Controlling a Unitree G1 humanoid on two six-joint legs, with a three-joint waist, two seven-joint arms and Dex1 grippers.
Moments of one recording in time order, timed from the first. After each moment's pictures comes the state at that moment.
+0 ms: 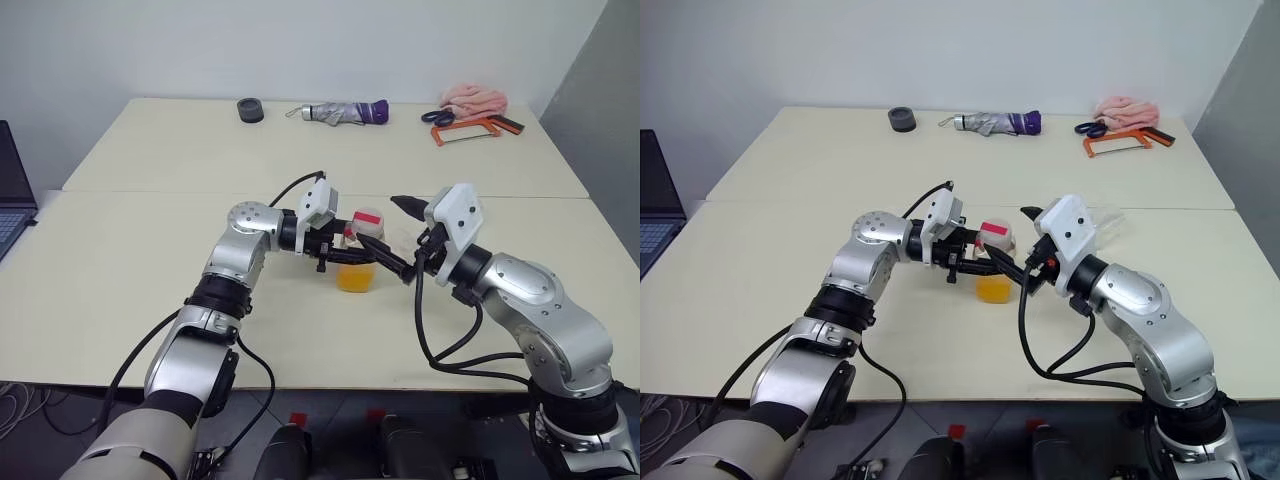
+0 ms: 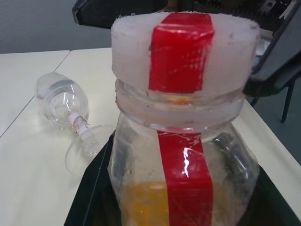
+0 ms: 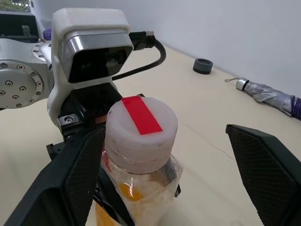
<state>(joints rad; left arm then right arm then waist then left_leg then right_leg) -0.91 0.31 -0.16 0.59 -0.24 0.05 -1.45 -0.42 -0.44 0.09 -0.61 0.39 0.73 0.43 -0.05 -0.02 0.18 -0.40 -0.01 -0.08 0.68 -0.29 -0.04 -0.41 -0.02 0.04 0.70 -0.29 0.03</state>
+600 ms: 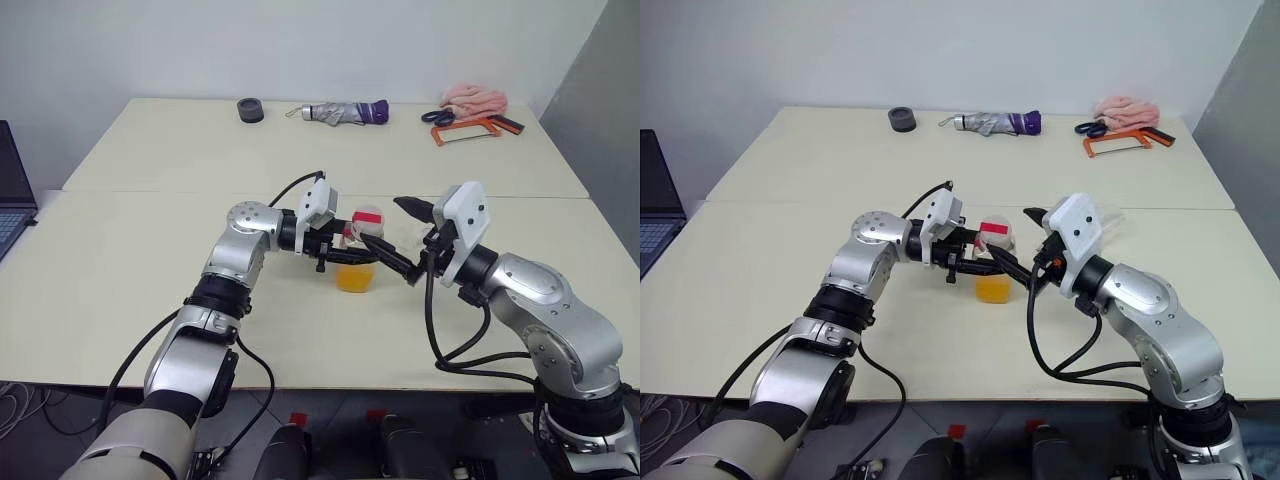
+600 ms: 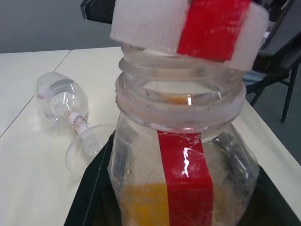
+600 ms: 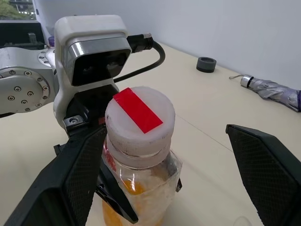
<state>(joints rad) -0.91 0.31 -0.16 0.59 -0.24 0.05 -1.45 -0.41 -0.45 0.05 -0.63 0.47 0.76 0.44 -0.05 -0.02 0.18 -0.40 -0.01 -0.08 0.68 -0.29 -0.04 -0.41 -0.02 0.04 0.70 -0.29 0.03</state>
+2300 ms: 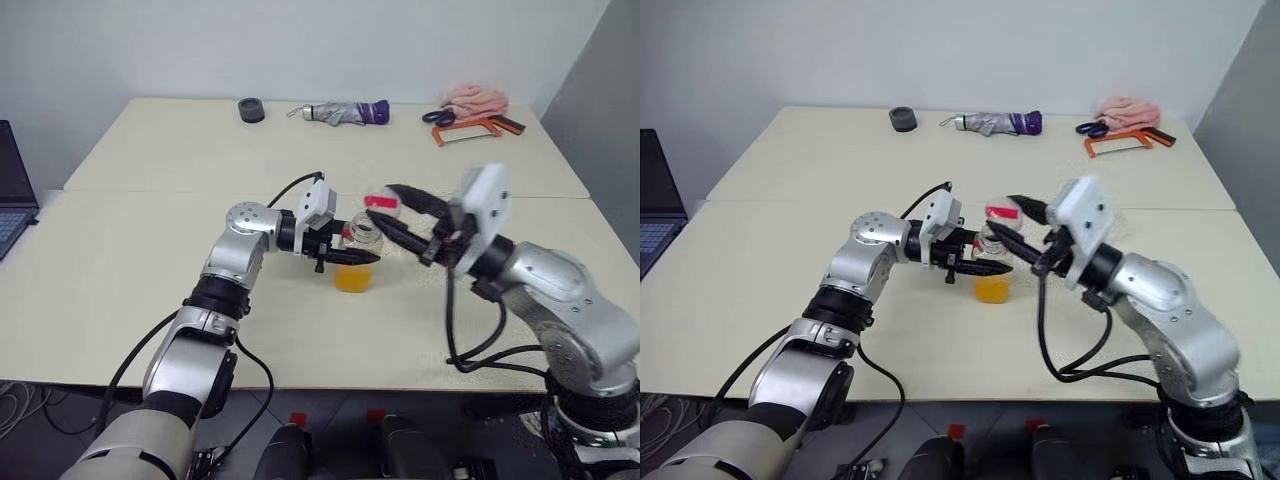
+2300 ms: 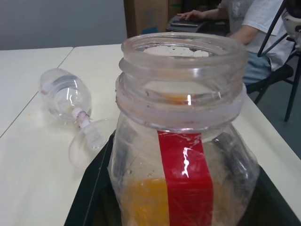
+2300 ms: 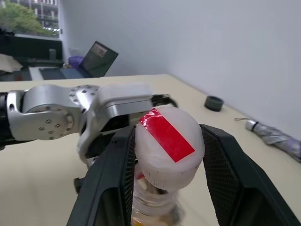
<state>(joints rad) -0.90 0.32 -0.16 0.58 -0.24 0.06 -1.43 -0.39 -0.53 -0.06 -0.71 0.56 0.70 0.48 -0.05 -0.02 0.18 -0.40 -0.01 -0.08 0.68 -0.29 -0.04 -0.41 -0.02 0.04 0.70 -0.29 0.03</state>
